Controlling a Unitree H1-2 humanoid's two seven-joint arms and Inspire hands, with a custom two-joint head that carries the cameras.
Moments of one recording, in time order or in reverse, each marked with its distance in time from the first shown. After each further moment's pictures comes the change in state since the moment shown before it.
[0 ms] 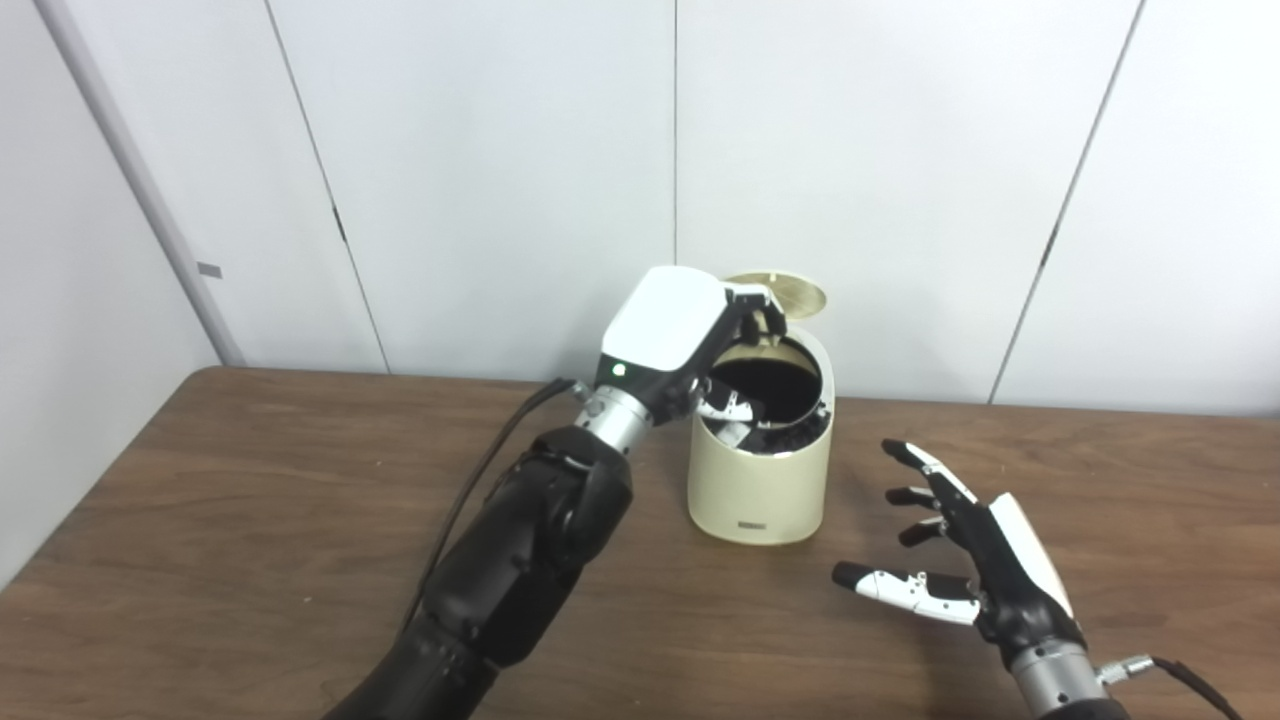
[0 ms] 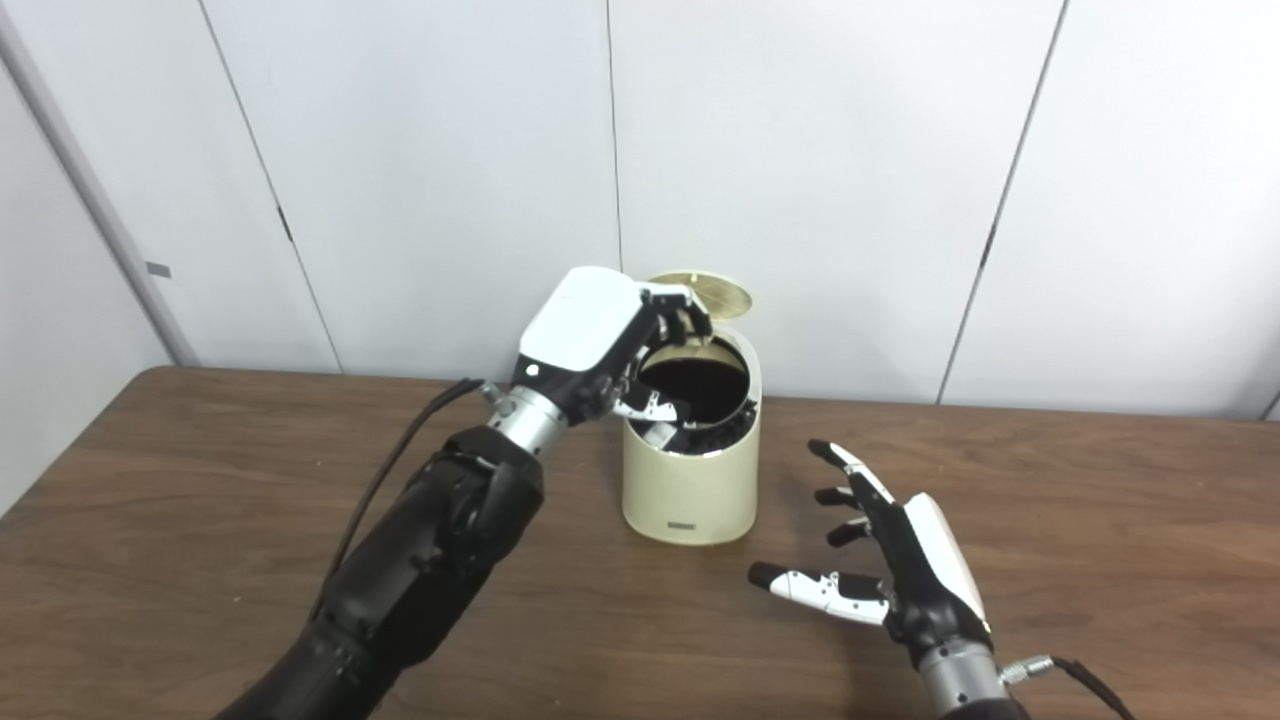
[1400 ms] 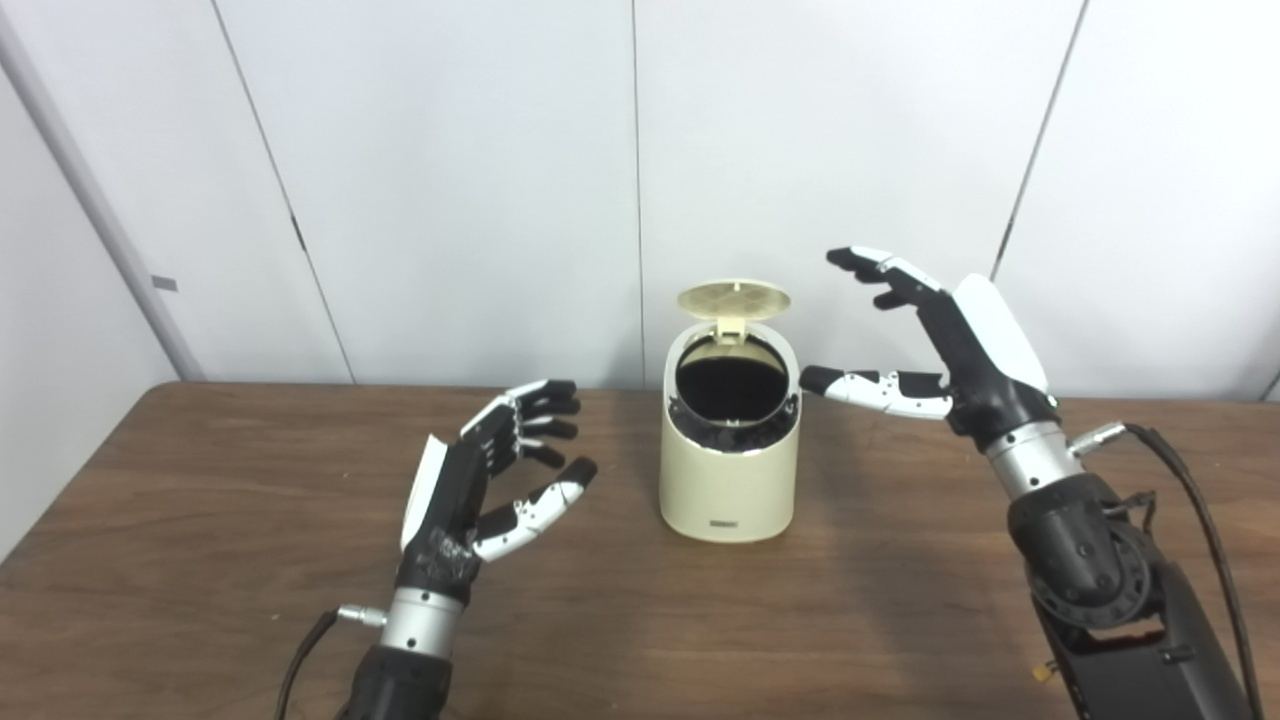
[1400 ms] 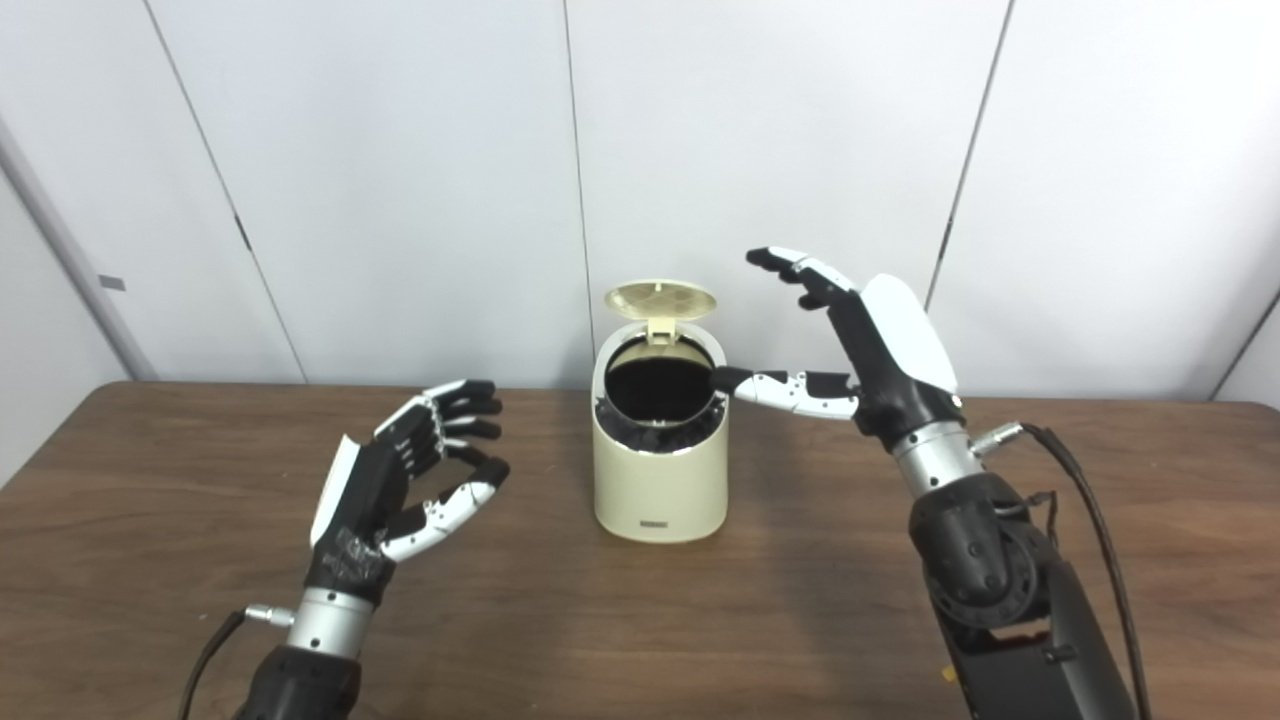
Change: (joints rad) left arm 0.476 -0.064 0.309 -0.231 -0.689 -0.118 -0.119; right arm -0.370 -0.112 0.018 0.081 -0.121 -0.089 0.019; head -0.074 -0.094
